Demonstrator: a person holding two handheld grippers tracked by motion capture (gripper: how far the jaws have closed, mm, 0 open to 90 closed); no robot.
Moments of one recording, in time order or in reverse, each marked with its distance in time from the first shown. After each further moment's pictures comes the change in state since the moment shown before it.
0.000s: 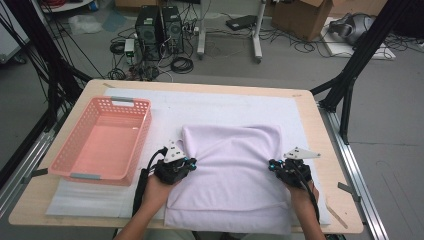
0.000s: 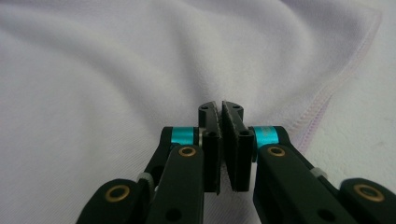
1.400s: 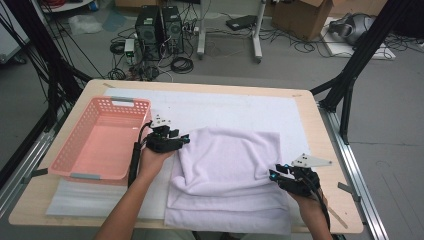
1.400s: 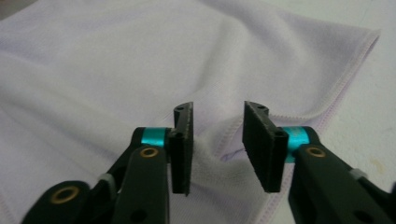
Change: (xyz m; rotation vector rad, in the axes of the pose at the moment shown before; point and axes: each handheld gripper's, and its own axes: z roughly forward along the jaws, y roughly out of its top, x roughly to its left) left arm 0.098 0.033 0.043 0.022 0.110 -0.256; right arm 0.003 -0.004 -0.024 -0.032 0.084 0.009
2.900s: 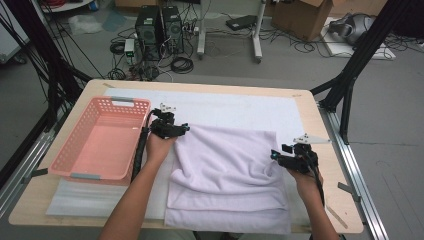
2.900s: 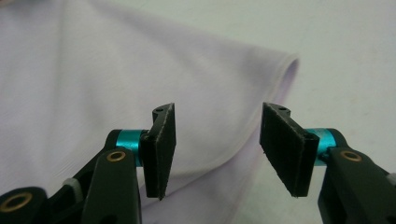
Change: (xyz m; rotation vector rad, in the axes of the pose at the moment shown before) left arm 0.015 0.020 0.032 0.059 0.165 0.032; right arm -0.055 0.031 0.037 -0.010 -0.104 0.093
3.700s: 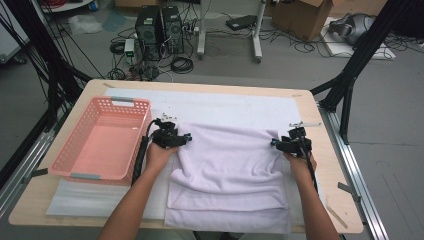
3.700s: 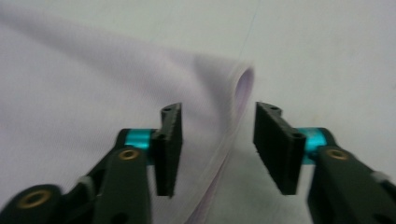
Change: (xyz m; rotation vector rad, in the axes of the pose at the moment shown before) left arm -0.018 -0.028 -0.003 -0.005 -0.076 0.039; right arm -0.025 0.012 0.048 0.149 -0.087 0.092
